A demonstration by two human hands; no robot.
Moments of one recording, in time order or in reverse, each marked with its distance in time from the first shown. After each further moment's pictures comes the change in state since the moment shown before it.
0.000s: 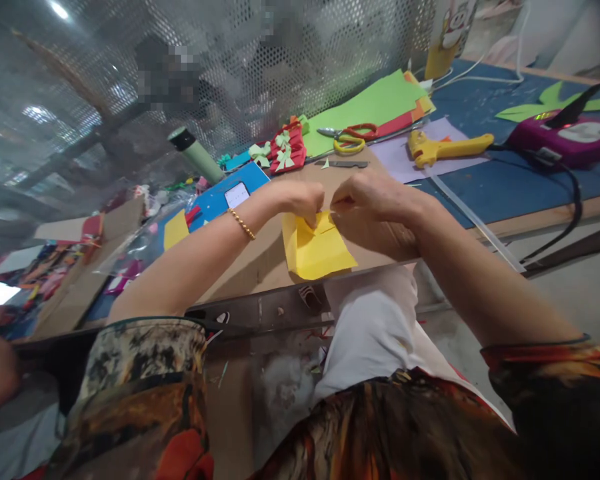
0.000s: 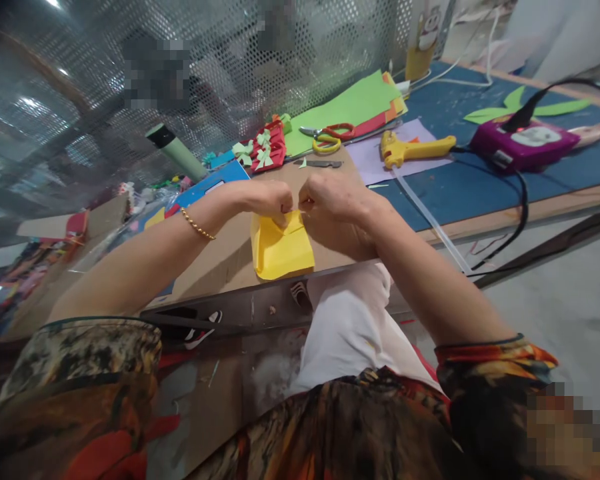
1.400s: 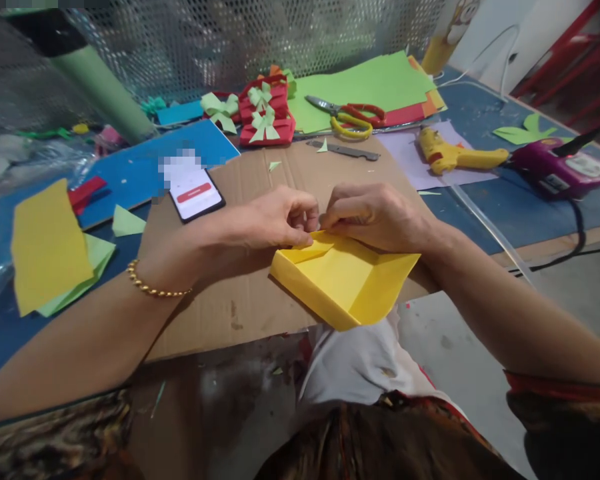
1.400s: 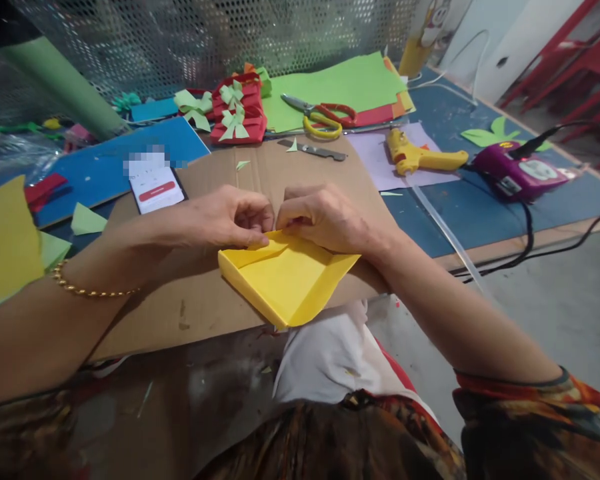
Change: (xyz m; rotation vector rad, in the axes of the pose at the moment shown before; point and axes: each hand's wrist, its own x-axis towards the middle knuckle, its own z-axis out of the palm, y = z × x) left_hand -0.006 -0.060 0.083 -0.816 0.291 0.432; right_hand 0.002 -0.004 0.026 0.281 0.079 -0.252
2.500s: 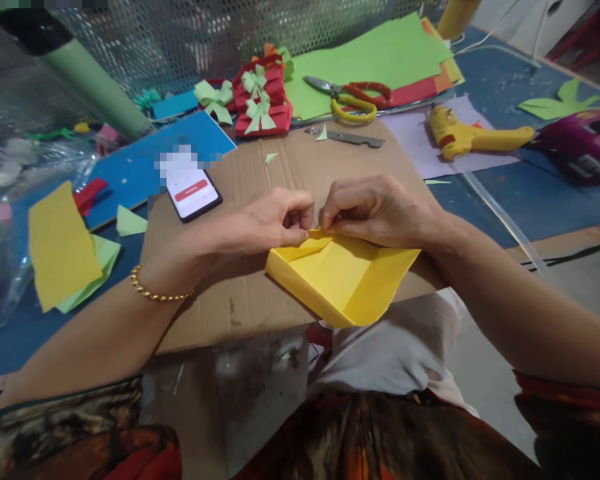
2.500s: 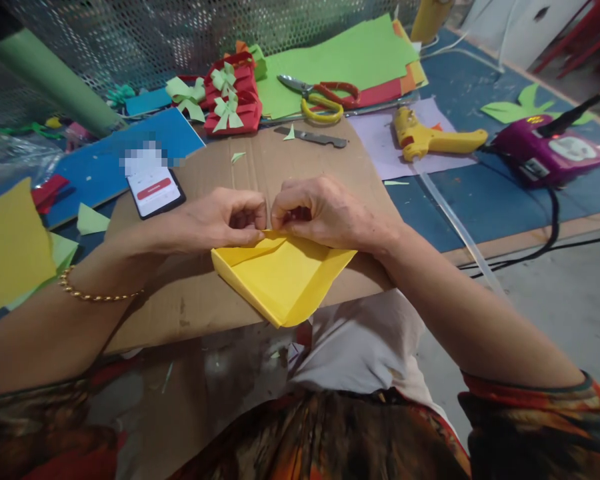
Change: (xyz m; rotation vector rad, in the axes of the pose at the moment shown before) left_hand -0.002 0.011 0.004 0.054 0.038 -0.006; right_hand -0.002 -0.001 0.000 0.217 -0.012 0.081
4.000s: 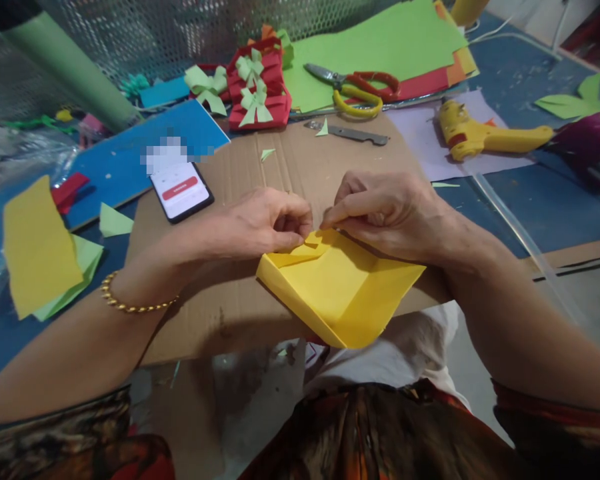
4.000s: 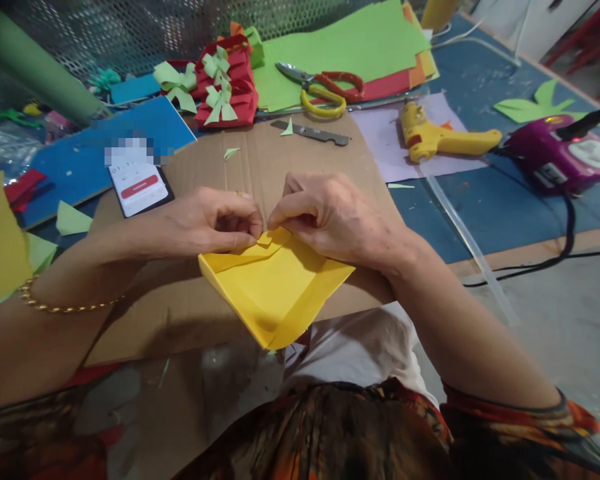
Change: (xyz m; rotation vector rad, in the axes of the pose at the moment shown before) left_hand -0.002 -0.005 -0.008 0.017 -0.064 0.054; right_hand -0.008 -0.014 -0.009 -0.178 0.023 0.045
